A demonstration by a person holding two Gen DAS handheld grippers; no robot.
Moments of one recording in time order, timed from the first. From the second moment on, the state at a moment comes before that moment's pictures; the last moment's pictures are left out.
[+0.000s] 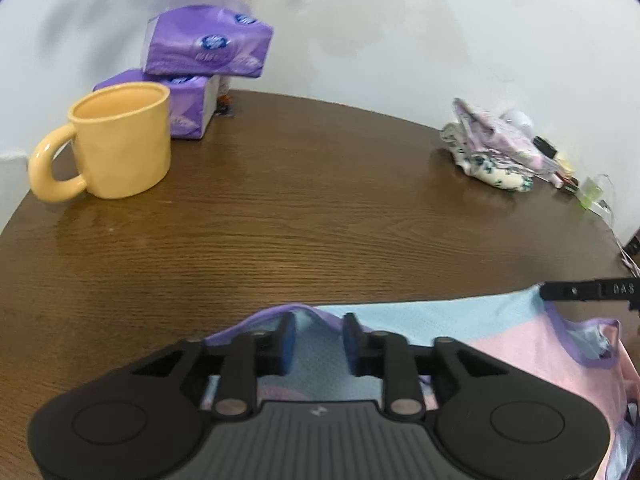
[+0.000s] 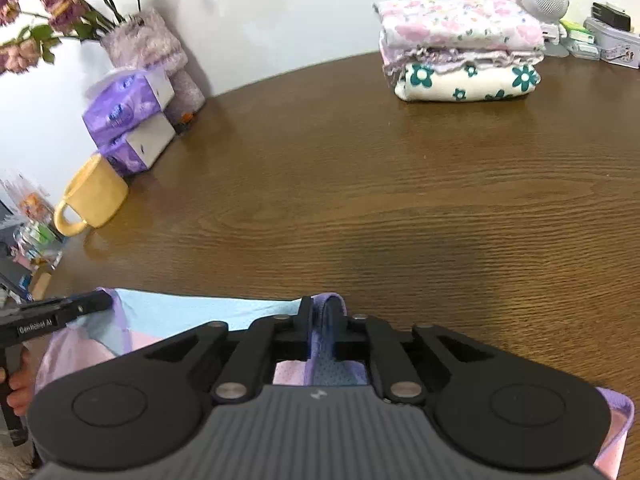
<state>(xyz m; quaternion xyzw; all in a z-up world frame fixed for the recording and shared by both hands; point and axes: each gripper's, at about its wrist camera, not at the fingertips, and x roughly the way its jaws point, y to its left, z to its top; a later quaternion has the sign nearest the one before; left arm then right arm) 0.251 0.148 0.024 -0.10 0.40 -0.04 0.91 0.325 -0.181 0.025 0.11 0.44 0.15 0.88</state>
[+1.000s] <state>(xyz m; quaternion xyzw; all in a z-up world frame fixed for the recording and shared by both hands) 0.169 0.181 0.023 0.04 0.40 -0.01 0.91 0.271 -0.163 0.021 0.03 0.43 0.20 0.88</state>
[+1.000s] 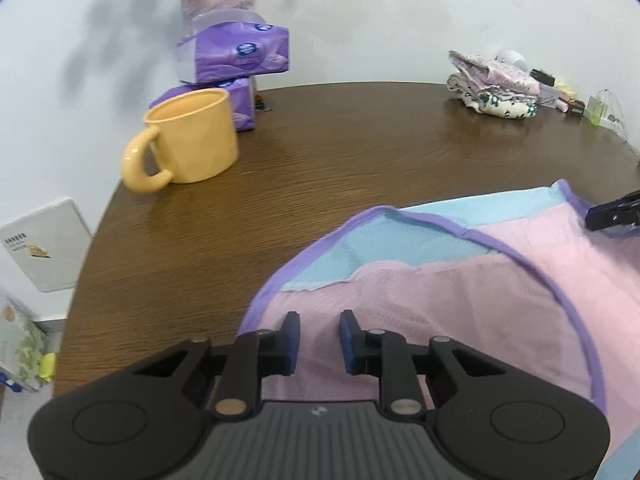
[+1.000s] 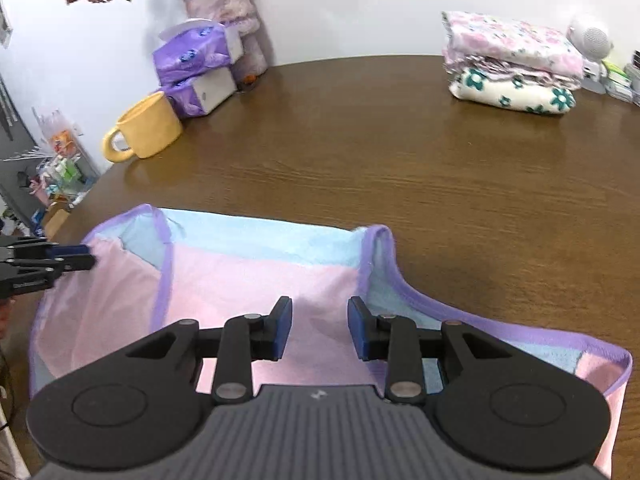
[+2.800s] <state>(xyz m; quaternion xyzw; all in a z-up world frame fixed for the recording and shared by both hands) 0.092 0.000 0.019 0.01 0.33 -0.17 0.93 0.129 -0.272 0.039 0.03 0.33 0.12 0.94</state>
